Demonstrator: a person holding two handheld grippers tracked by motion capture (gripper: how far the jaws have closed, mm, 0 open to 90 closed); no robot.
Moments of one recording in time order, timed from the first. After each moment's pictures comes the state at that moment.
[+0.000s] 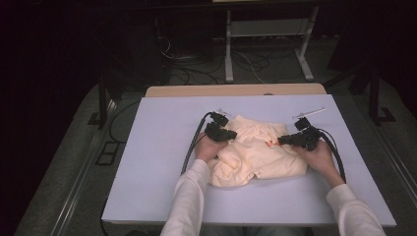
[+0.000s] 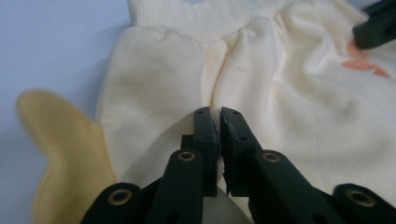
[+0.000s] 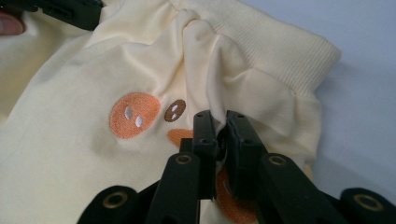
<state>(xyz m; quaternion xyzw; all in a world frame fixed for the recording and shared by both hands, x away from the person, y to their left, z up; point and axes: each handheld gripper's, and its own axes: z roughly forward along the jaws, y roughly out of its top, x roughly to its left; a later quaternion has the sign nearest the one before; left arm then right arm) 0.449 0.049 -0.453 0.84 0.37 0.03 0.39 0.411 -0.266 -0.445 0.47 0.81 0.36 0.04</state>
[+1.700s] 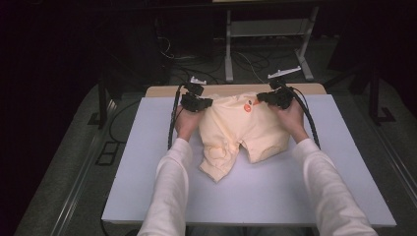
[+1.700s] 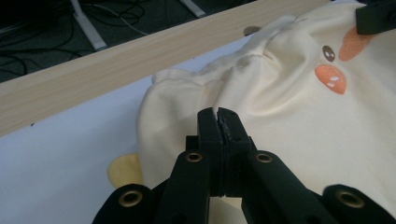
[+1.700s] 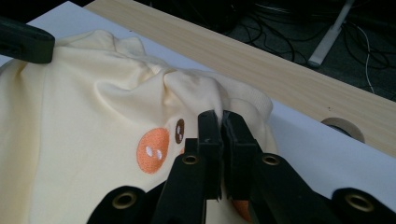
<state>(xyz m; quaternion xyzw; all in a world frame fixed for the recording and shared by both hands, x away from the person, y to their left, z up) 0.496 0.111 -0.373 0.80 0.42 0.16 0.40 0.504 -0.194 -0.369 0.44 0.79 0.41 0.16</state>
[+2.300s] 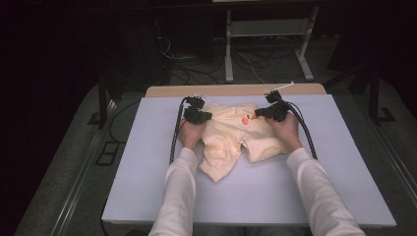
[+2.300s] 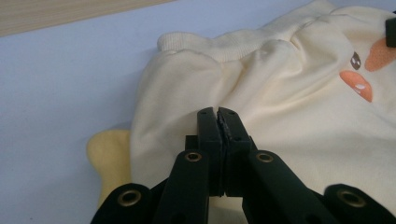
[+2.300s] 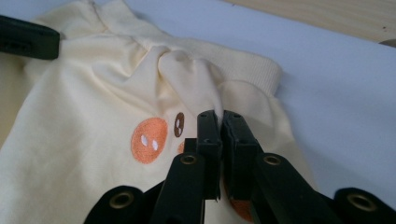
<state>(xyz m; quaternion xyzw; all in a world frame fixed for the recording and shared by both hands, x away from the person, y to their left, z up) 0.502 0.109 -0.434 0.79 0.47 0.13 0.37 0.510 -0.195 -0.430 0.47 0.79 0.37 0.09</state>
